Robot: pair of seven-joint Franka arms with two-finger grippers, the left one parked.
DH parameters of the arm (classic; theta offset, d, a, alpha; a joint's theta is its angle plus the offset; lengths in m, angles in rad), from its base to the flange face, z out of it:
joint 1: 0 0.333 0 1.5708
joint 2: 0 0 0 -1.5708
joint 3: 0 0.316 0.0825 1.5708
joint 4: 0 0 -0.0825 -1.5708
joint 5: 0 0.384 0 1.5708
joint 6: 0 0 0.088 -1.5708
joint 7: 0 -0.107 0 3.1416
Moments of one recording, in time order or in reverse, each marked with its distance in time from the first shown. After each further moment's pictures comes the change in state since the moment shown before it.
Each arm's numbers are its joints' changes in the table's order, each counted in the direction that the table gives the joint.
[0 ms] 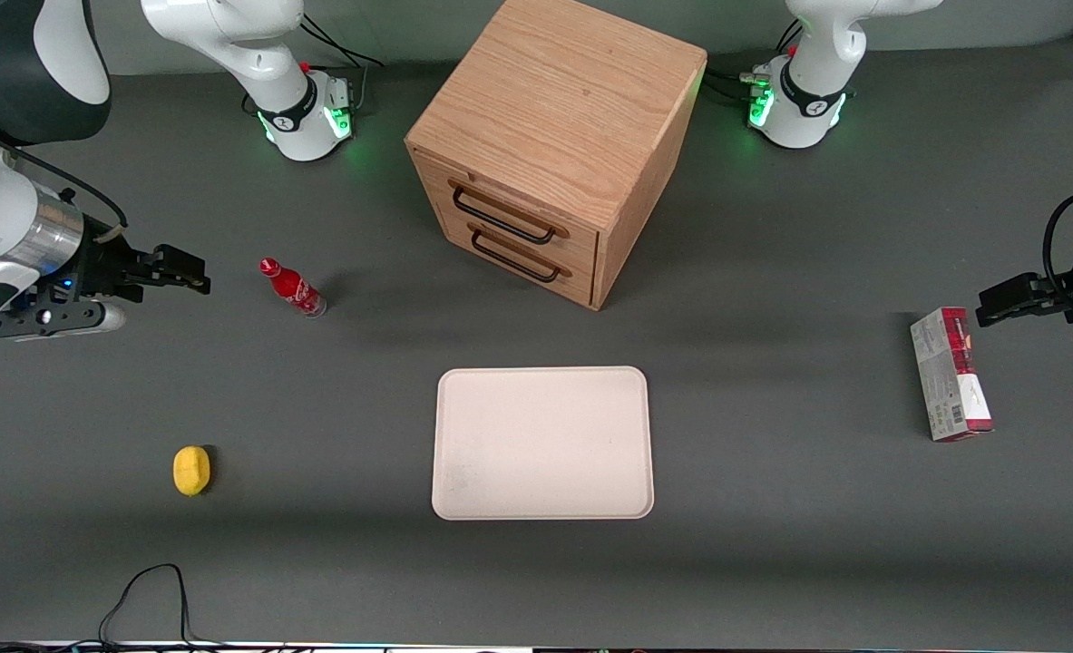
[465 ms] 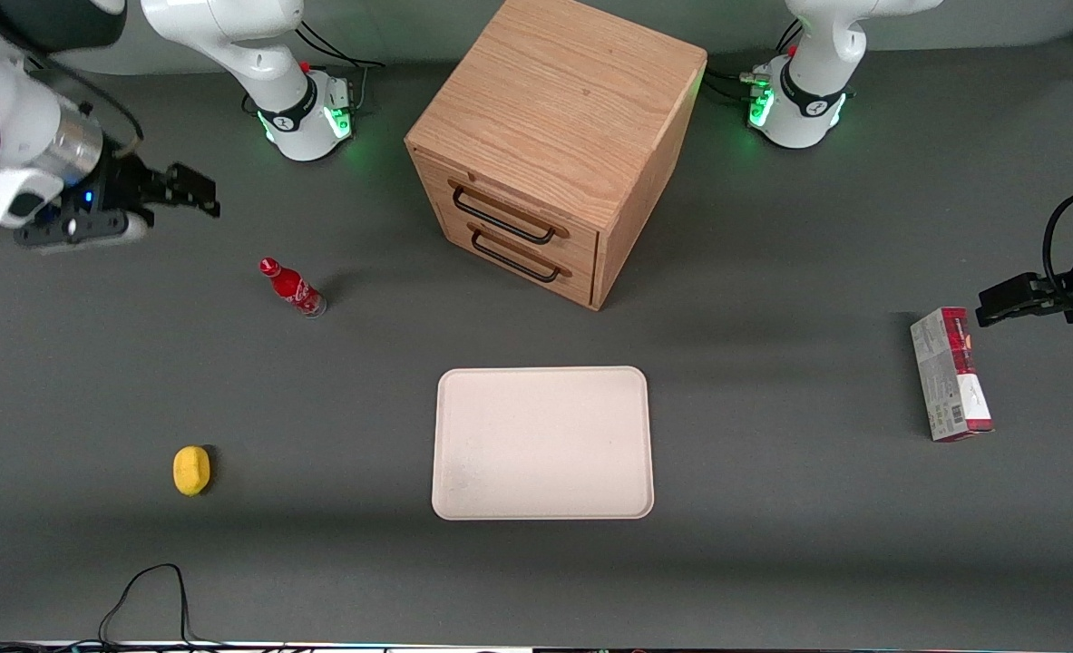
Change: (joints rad) arm 0.009 0.341 0.002 -0.340 0.000 -0.023 0.000
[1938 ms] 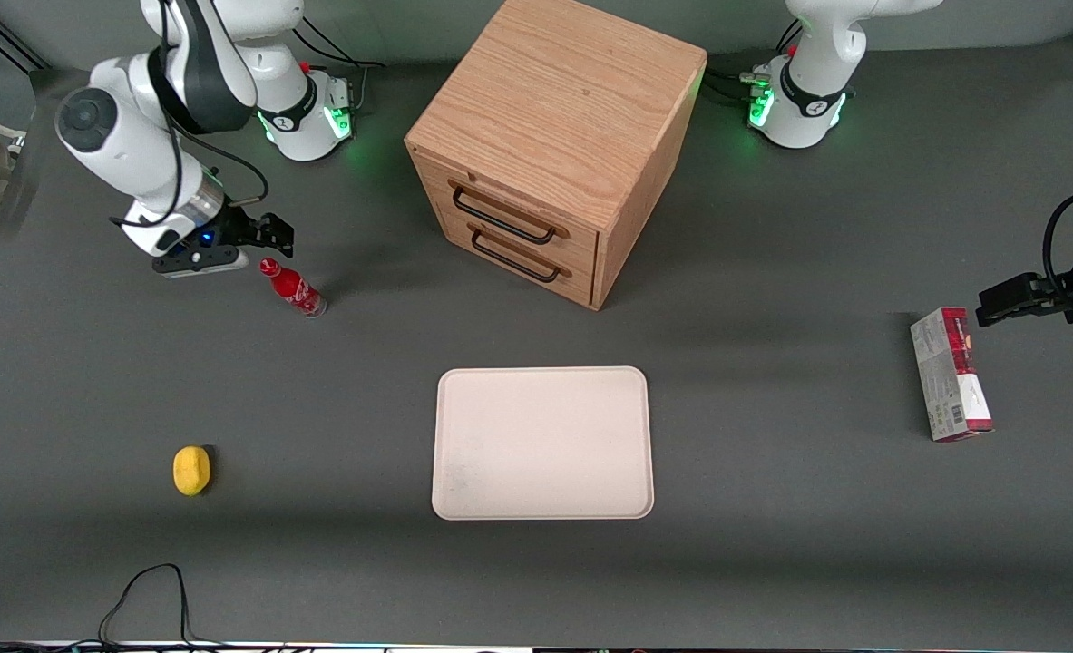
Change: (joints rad) arm 0.041 -0.023 0.000 -0.562 0.000 0.710 0.016
